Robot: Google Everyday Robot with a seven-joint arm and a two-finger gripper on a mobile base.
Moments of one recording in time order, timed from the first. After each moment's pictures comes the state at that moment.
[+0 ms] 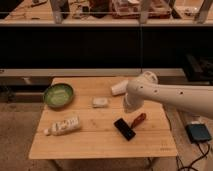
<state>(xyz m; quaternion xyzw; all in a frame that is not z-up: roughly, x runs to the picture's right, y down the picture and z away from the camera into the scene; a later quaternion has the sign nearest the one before) 0.127 0.109 0.780 -0.14 -0.21 -0.71 0.65</state>
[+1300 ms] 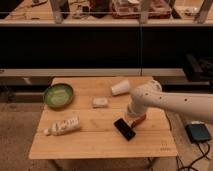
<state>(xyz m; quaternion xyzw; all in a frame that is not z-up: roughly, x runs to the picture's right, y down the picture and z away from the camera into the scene) 0.143 0.156 0.788 -0.13 -0.26 -0.76 0.58</state>
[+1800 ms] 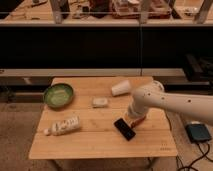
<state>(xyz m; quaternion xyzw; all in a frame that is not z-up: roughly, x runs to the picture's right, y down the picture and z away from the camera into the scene) 0.140 0.162 0.778 -0.11 -0.28 -0.77 0.56</state>
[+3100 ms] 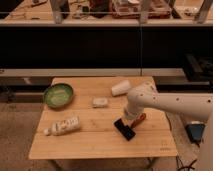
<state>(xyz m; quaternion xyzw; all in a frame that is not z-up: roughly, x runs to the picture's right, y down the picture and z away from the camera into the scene) 0.127 0.177 0.809 -0.12 -0.30 -0.79 0.52</state>
